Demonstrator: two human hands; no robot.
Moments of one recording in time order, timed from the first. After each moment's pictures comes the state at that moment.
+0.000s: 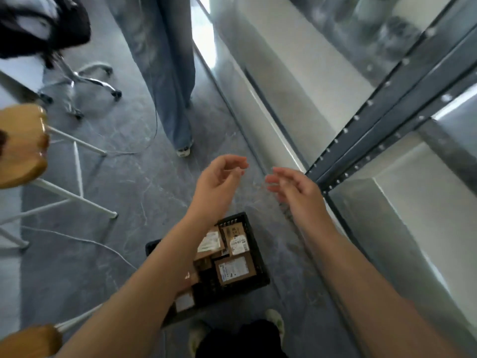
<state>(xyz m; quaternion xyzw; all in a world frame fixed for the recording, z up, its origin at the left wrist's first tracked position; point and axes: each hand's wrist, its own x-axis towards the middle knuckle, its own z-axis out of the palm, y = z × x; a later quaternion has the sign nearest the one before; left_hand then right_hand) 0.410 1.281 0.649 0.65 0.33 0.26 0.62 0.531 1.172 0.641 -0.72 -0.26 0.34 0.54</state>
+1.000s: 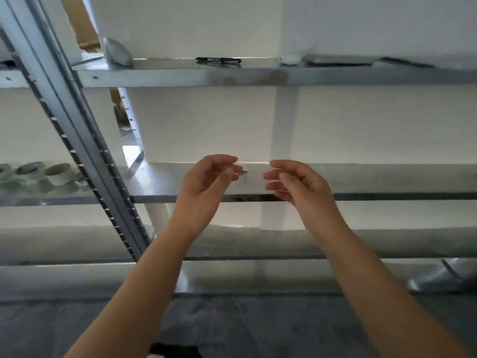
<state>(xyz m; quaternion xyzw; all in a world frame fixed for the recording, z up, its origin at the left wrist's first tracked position) 0.410 0.962 0.934 0.70 -0.23 0.06 0.67 0.365 0.795 0.932 -0.72 0.02 -0.18 0.68</state>
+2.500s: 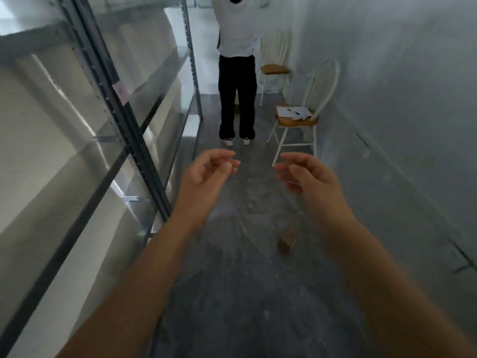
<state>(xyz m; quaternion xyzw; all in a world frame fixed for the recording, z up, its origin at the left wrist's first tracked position) 0.178 0.131 0.893 0.35 -0.64 -0.46 0.50 0.001 0.188 0.896 -0.44 0.54 -0.62 0.36</state>
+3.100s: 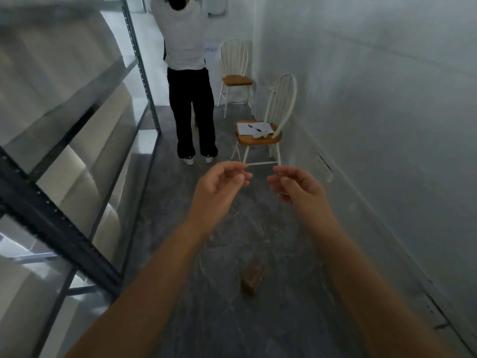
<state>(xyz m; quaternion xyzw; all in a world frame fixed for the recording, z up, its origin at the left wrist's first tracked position) -0.077 -0.047 0.869 0.30 -0.66 -0.52 0.46 -0.230 0.016 0.872 -0.42 0.59 -0.61 0.32</state>
